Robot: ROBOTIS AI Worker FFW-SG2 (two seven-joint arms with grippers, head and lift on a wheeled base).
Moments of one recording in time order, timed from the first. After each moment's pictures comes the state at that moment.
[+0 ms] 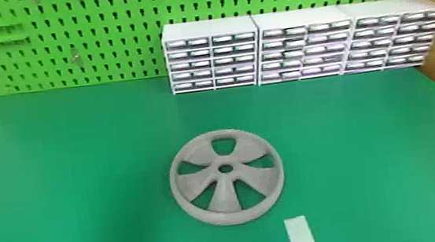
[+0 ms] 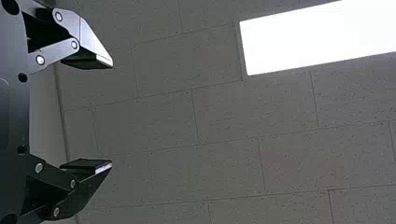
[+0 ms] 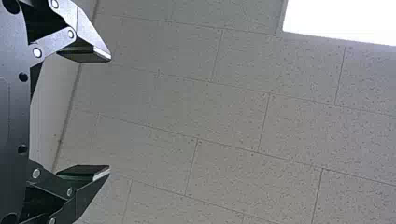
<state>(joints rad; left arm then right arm) -1.19 0.32 -0.24 -1.75 0.05 -0.15 0.30 -1.32 -0.37 0.35 -1.69 -0.11 -0.09 -0.35</state>
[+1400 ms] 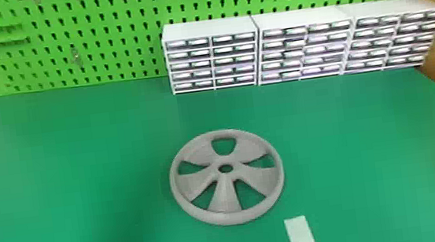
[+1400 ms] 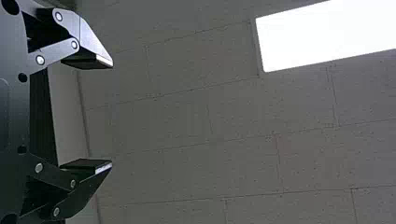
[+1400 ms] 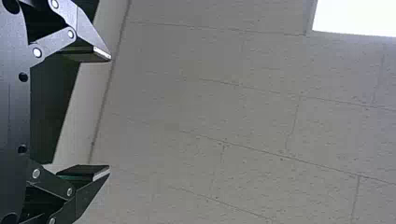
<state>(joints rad) -1.14 0.32 -0.25 -1.73 0.05 -0.14 0.31 -1.26 -0.40 0.36 -1.68 -0.16 -0.04 -0.37</state>
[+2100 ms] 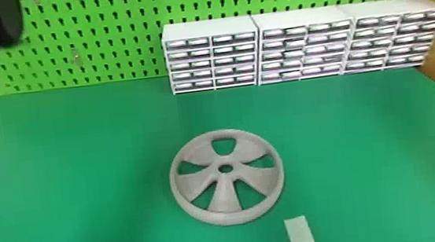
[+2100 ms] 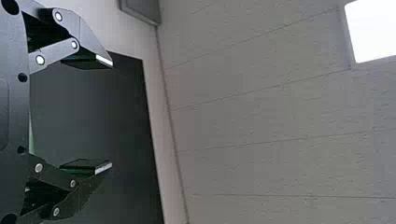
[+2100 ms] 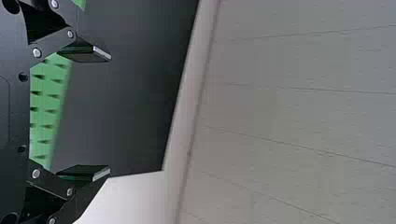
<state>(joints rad) -0.87 0.32 -0.22 -1.69 0.05 -0.14 0.31 -1.00 -0.42 0.38 -1.64 -0.24 -0.04 -0.37</state>
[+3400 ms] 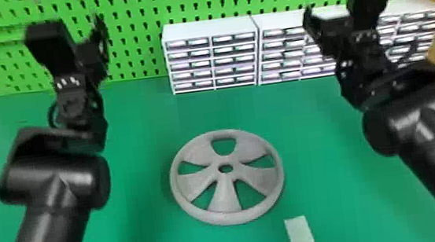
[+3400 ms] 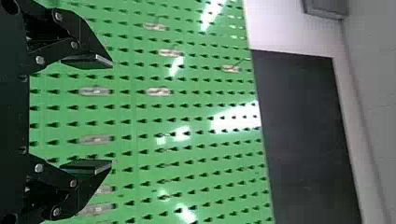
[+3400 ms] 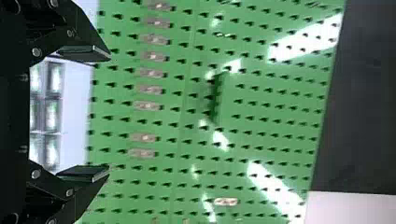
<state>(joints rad) -0.36 0.16 -0.13 -1.58 0.03 -0.04 0.31 -0.51 -0.30 0.31 -1.49 -0.27 0.14 -0.35</state>
